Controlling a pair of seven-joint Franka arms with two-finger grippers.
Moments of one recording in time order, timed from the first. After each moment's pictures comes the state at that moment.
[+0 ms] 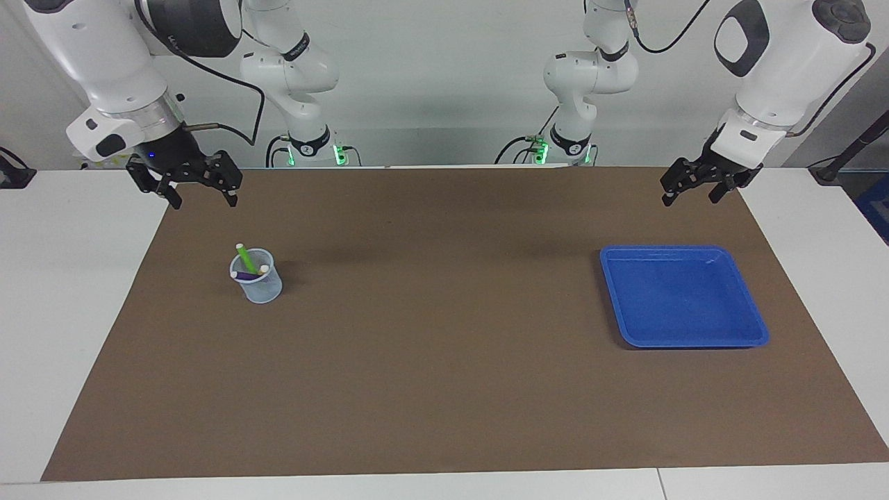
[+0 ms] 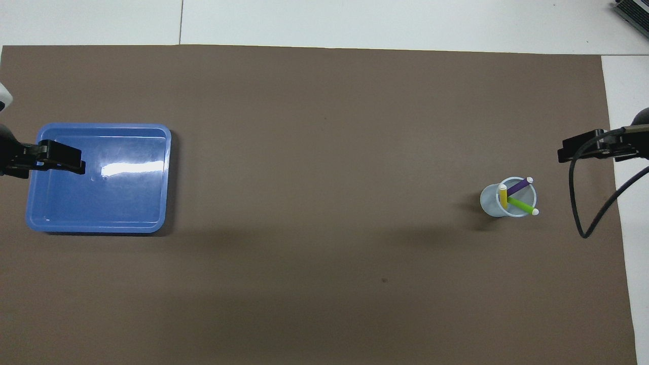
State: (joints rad) left arm -0.09 -0.01 0.07 -1.65 -0.03 1.61 -0.02; right arm 0.00 0.04 -0.04 -1.54 0.01 1.59 -0.04
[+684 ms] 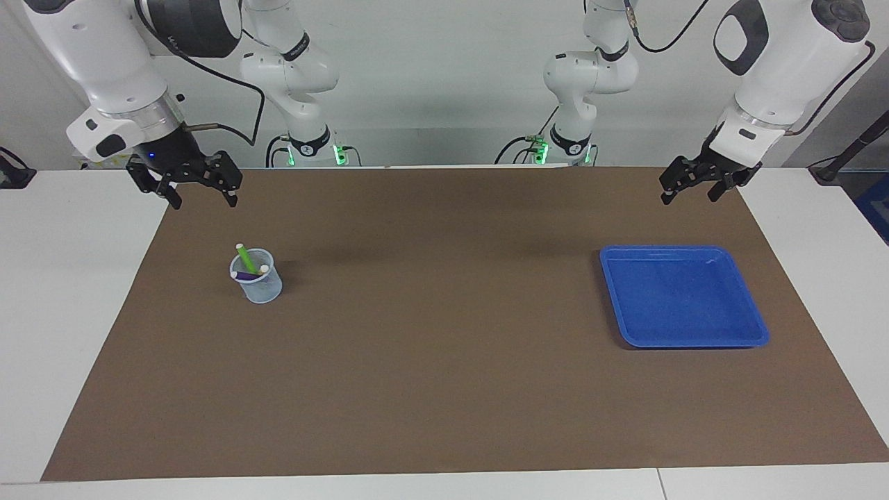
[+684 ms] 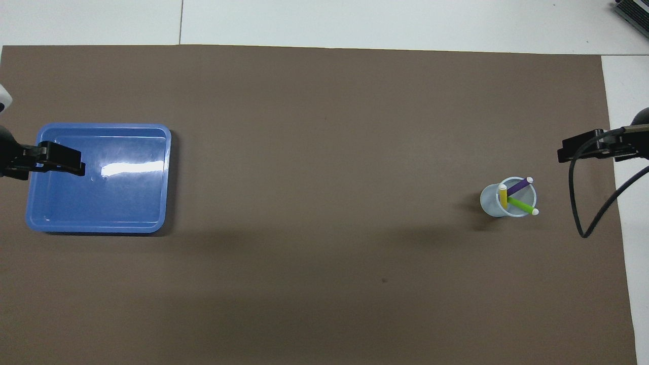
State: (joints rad) left arm -0.09 -0.01 0.07 -1.65 -0.03 1.60 -0.02; right arm 0.00 0.04 -0.04 -1.54 0.01 1.59 -0.04
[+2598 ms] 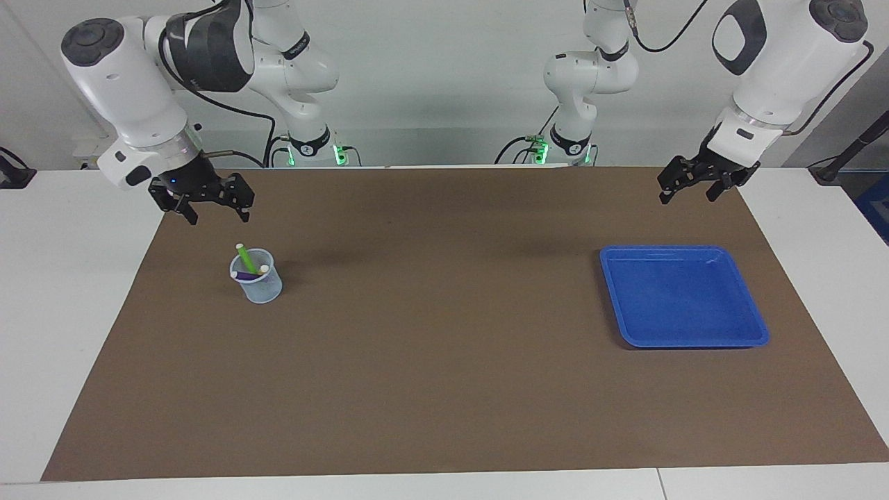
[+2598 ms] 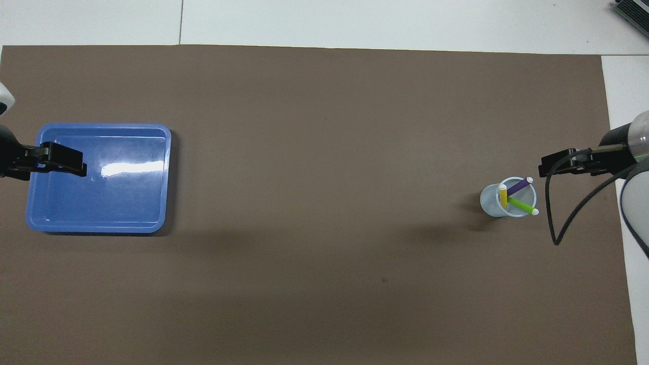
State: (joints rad) left arm -0.09 -0.01 0.06 -1.65 -0.03 1.60 -0.02; right arm -0.01 -0.01 -0.04 -1.78 0.02 1.75 -0.06
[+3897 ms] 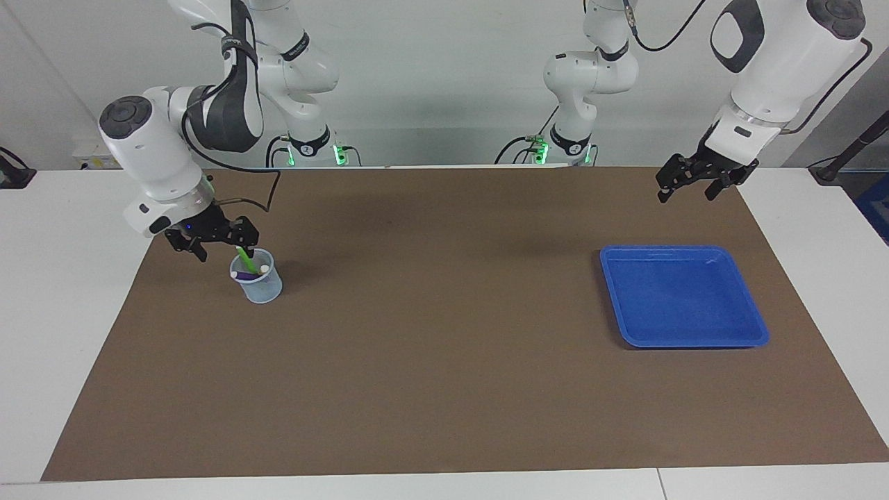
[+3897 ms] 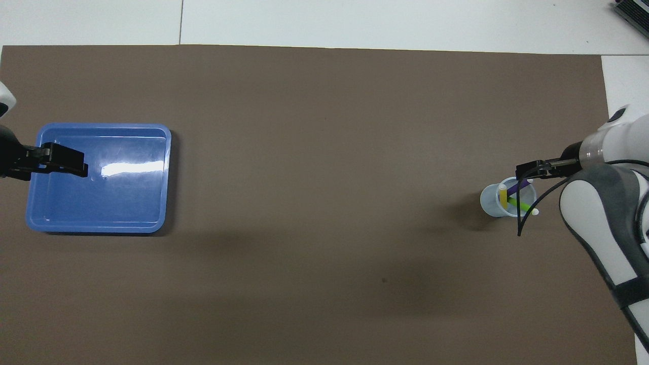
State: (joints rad) left arm -0.09 -0.02 0.06 -1.65 -0.03 1.60 -0.02; right arm -0.04 0.06 -0.05 -1.99 0.02 2.08 -0.14
